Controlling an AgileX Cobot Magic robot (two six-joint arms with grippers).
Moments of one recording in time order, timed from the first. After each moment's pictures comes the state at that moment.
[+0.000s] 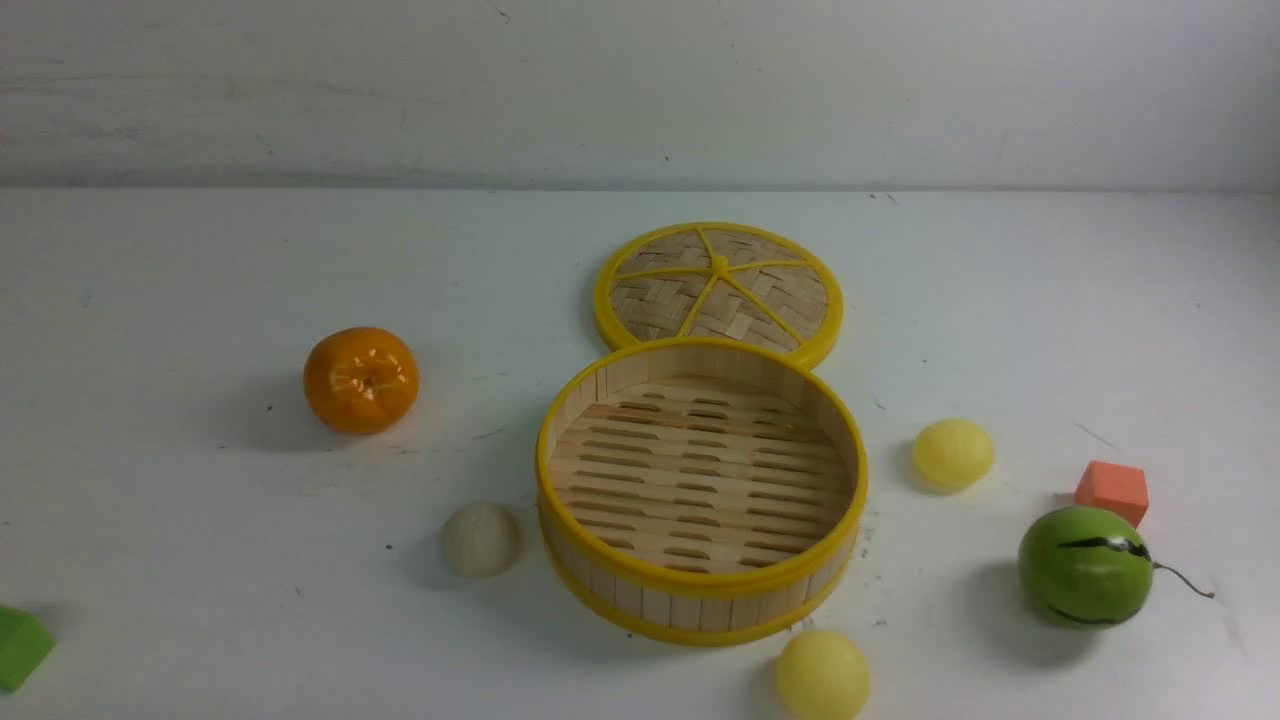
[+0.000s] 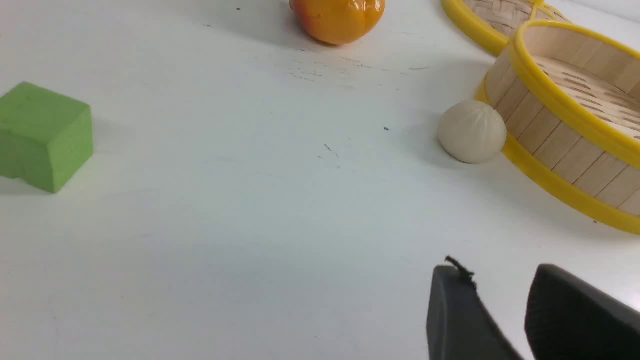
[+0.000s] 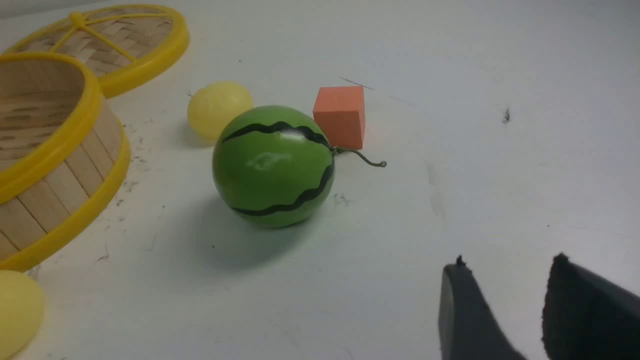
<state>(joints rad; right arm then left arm) -0.03 -0.01 0.02 -0.11 0.39 0.26 -0.05 -0.01 0.03 -0.36 0.39 0.05</state>
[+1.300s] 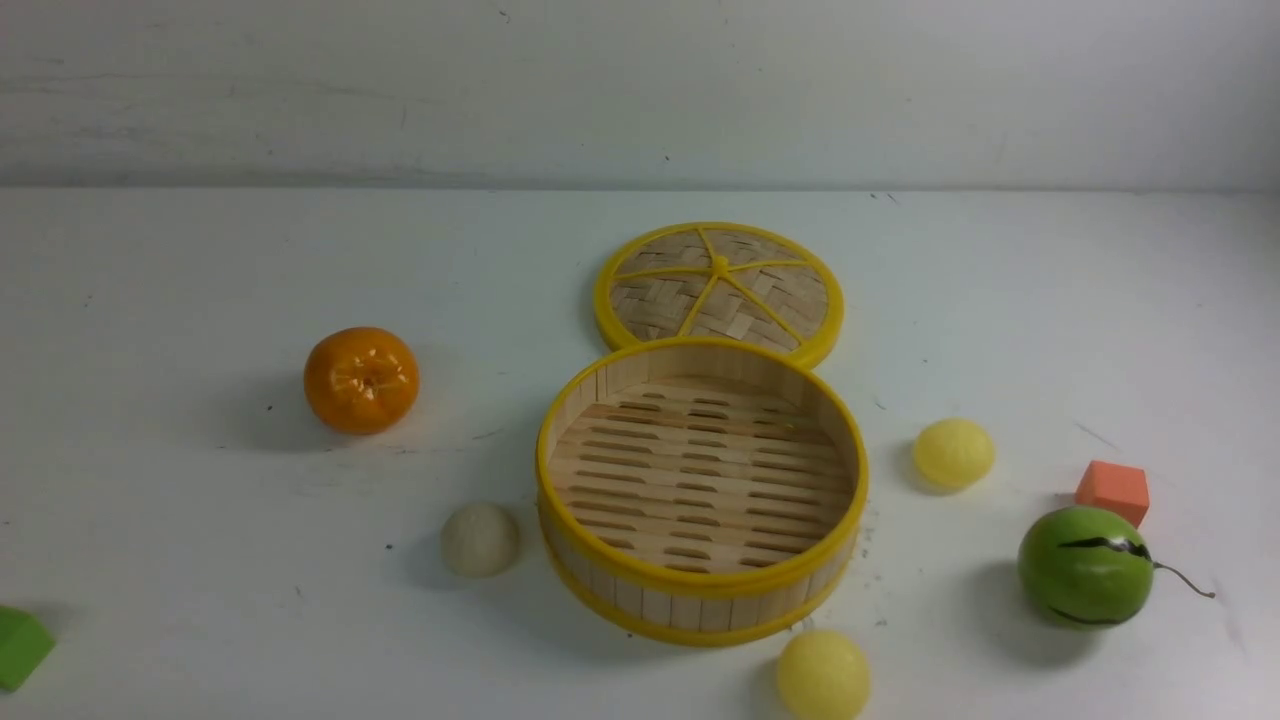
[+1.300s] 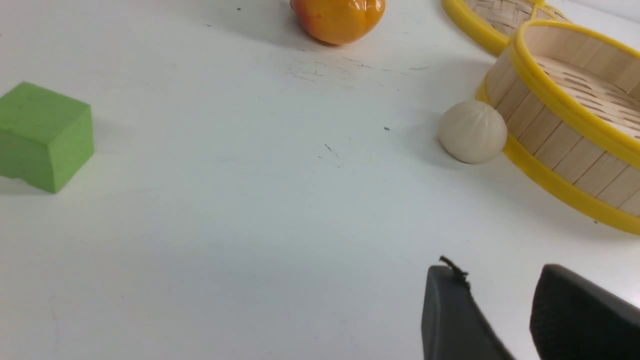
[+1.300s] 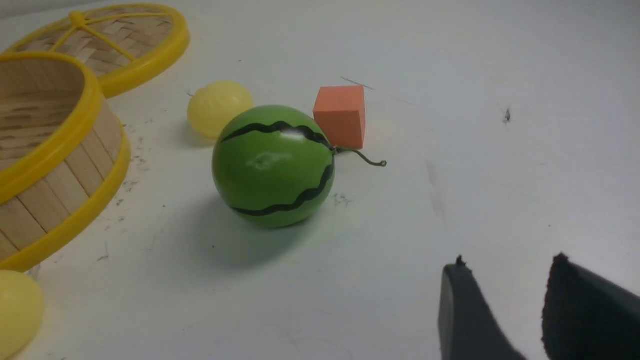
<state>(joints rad) -0.03 -0.01 0.02 -0.11 0.39 0.26 -0.05 -0.01 0.03 -0.36 0.38 0.05</state>
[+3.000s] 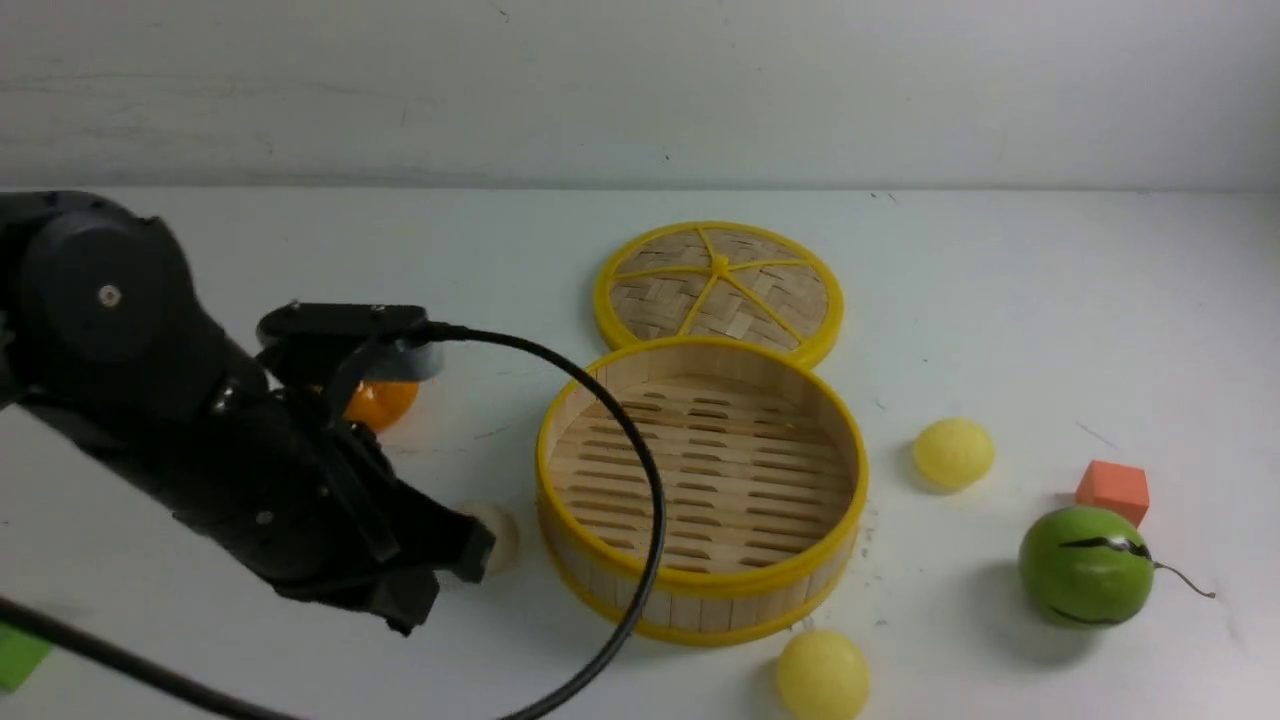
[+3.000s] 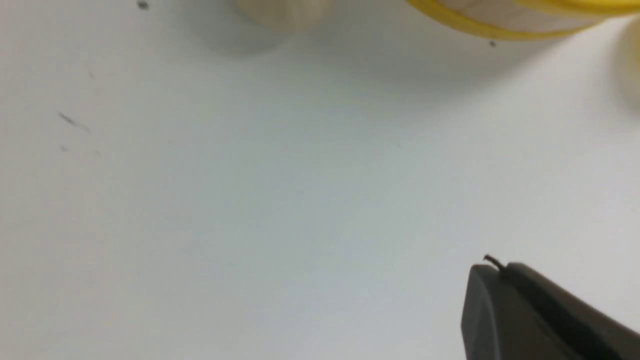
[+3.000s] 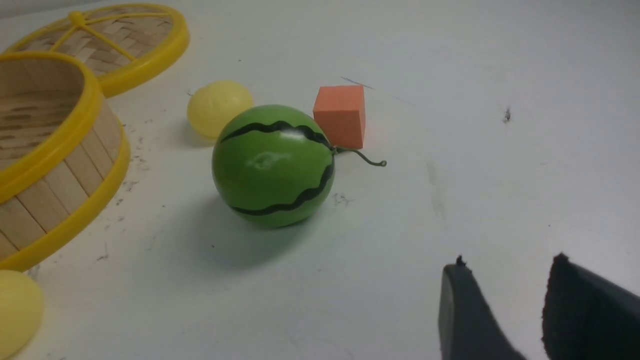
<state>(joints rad) -0.03 -0.01 0.02 -0.11 0.39 0.26 -0.44 1.44 -1.07 -0.17 0.91 -0.05</state>
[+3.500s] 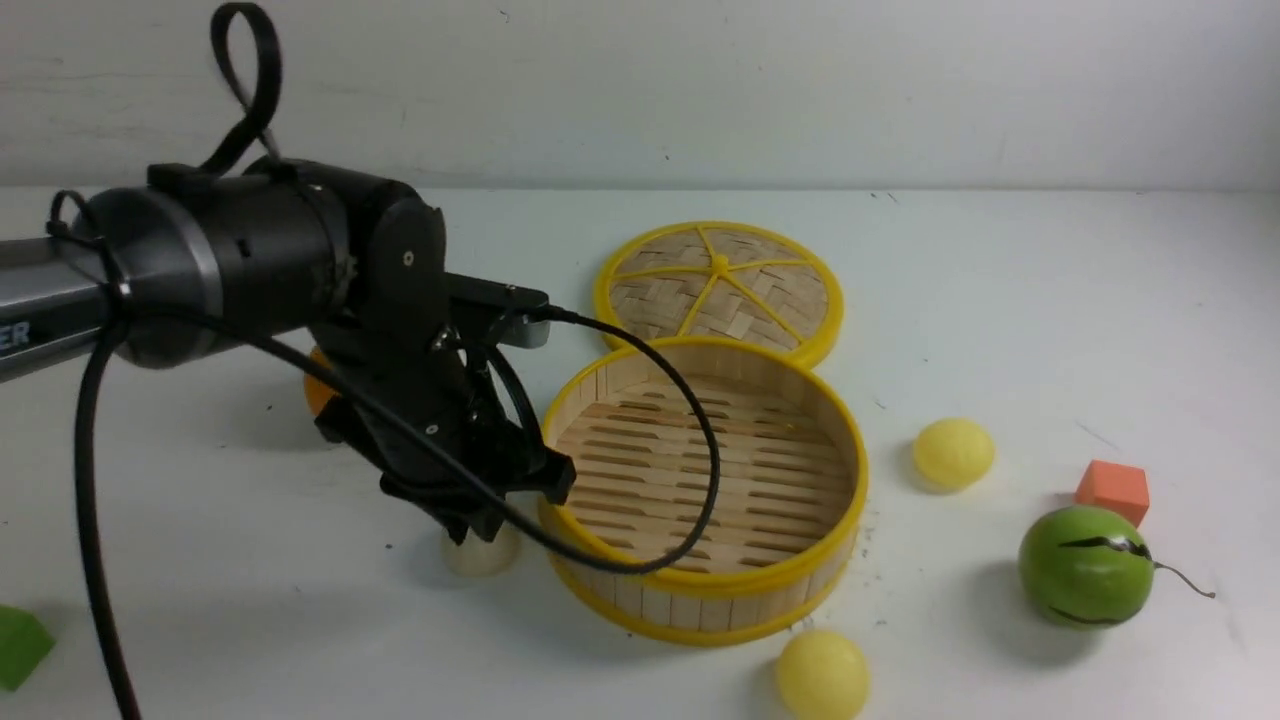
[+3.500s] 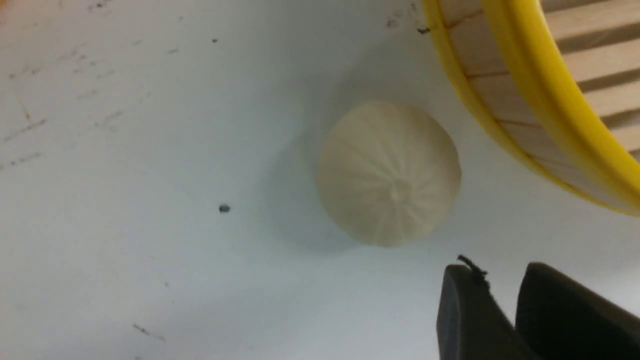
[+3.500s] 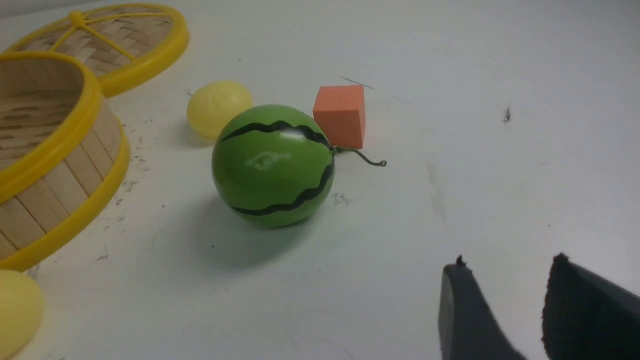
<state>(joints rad) -0.03 -0.01 0.02 -0.11 0.39 0.26 -0.44 1.83 -1.35 -0.03 0.88 -0.07</state>
